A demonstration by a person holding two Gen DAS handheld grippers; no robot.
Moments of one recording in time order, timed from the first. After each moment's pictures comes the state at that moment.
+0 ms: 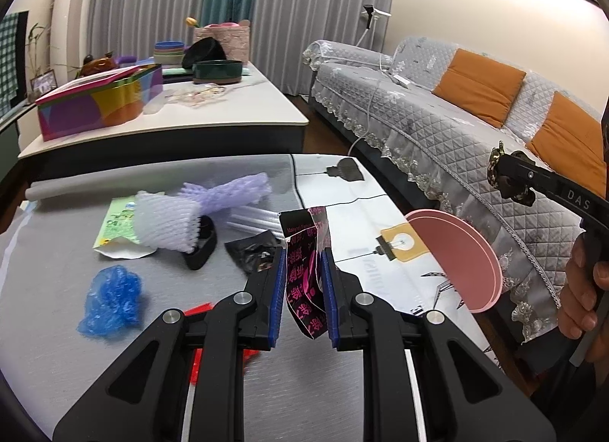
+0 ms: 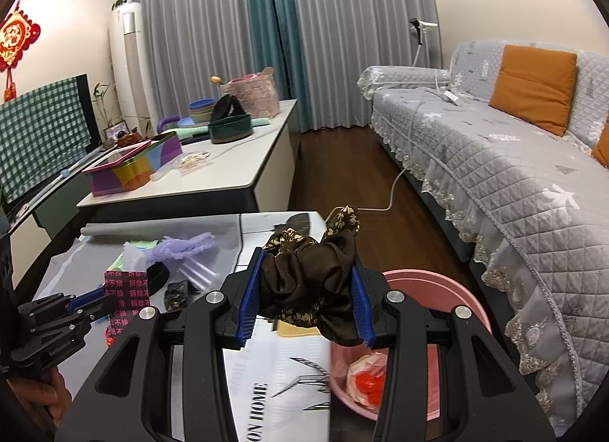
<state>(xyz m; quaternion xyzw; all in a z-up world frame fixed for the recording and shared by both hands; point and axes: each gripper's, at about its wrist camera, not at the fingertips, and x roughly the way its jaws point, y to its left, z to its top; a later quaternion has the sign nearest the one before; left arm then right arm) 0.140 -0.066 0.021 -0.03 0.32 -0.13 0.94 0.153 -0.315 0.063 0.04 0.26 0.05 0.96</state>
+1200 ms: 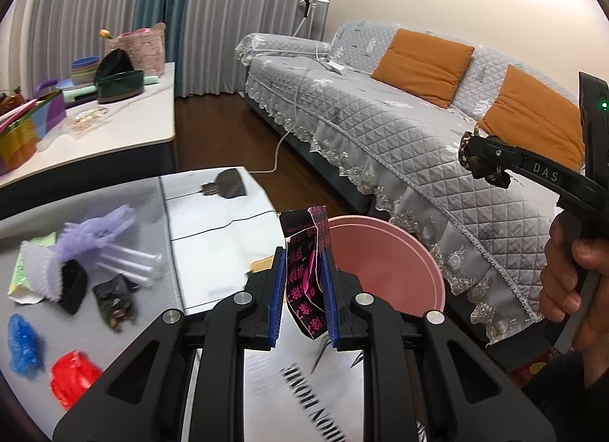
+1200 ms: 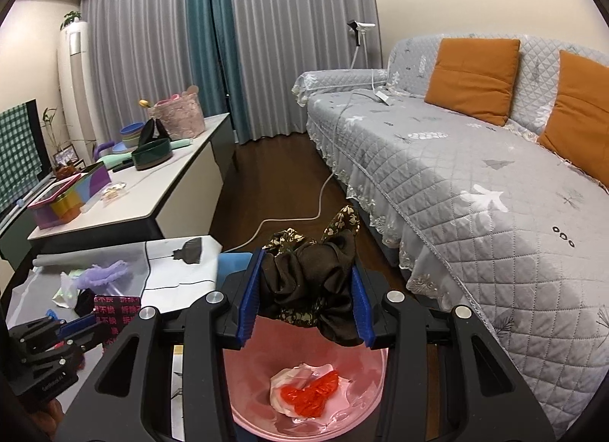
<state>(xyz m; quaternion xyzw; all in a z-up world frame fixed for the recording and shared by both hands) 0.170 -0.201 0.029 -0.01 0.32 -0.23 0.92 0.165 -0.438 0.075 0.06 0.26 -0.05 0.96</state>
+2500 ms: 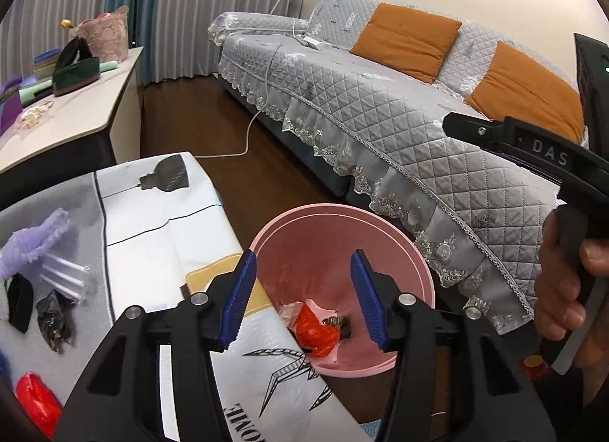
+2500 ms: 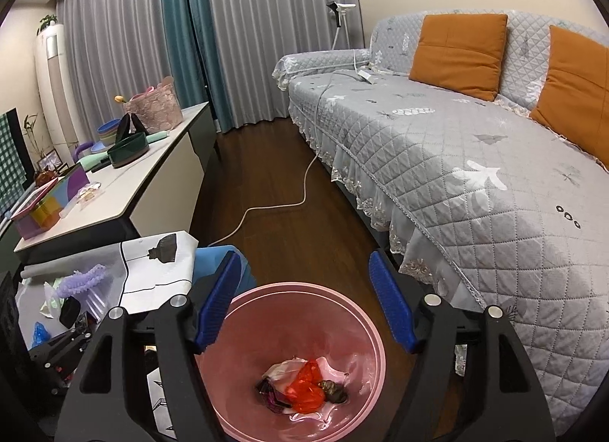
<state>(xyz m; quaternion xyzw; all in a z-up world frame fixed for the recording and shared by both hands) 0.198 -0.255 0.003 0.01 0.35 -0.26 0.90 0.188 -0.455 0.056 0.08 0.29 -0.07 0.95</state>
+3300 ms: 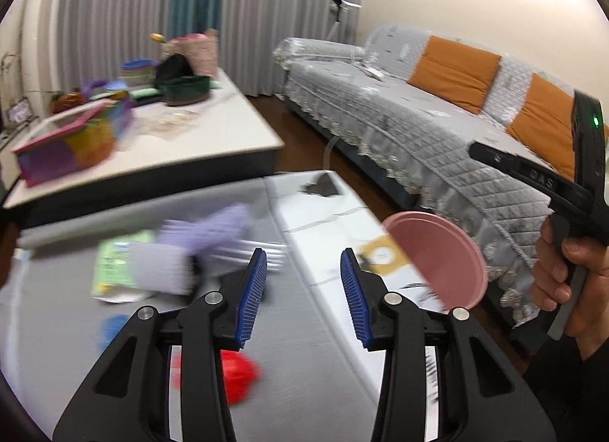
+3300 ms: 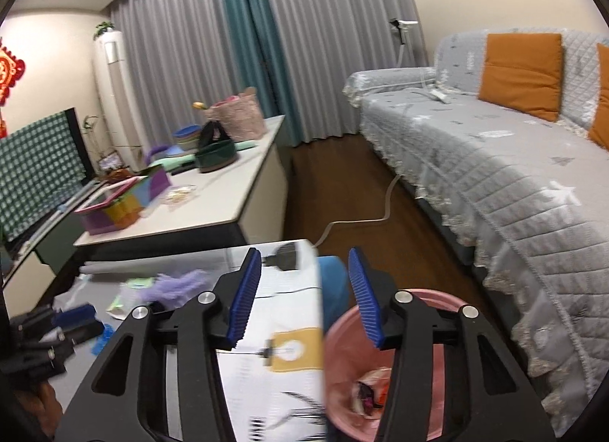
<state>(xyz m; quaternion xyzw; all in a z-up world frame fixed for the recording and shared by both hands) 0.154 -0.062 0.067 0.01 0.32 -0.17 0.93 0.180 -0.333 0.077 0.10 0.24 0.05 0.96</state>
